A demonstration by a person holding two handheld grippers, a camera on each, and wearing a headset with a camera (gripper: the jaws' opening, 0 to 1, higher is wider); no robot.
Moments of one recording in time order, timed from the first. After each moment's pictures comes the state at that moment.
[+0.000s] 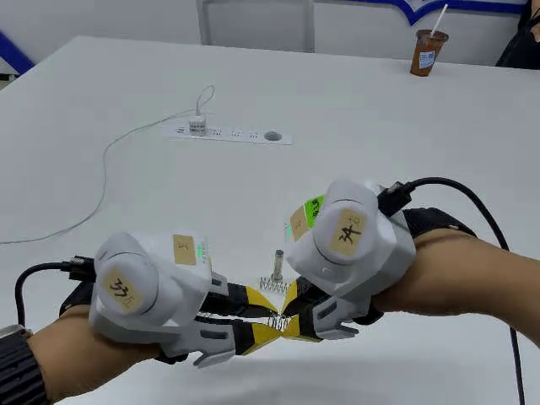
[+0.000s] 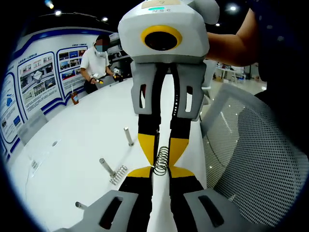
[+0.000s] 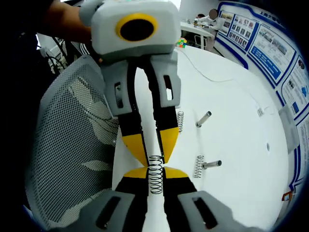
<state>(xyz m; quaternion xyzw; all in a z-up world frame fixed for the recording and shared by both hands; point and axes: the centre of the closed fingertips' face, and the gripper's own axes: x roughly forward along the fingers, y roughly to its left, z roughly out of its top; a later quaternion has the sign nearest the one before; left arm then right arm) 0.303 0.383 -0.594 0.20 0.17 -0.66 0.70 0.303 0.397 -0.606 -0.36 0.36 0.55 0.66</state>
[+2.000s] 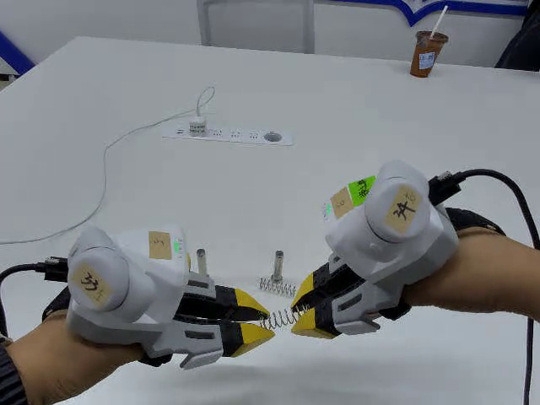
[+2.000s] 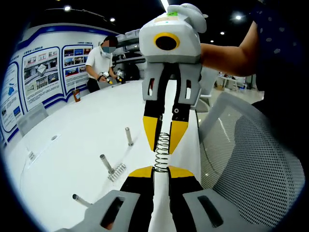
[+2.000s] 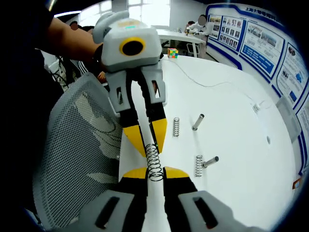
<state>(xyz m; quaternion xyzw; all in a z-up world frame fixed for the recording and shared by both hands) 0.301 0.394 -0.588 0.16 0.18 -0.66 0.71 0.301 0.390 -0.583 -0.29 0.35 0.56 0.70</state>
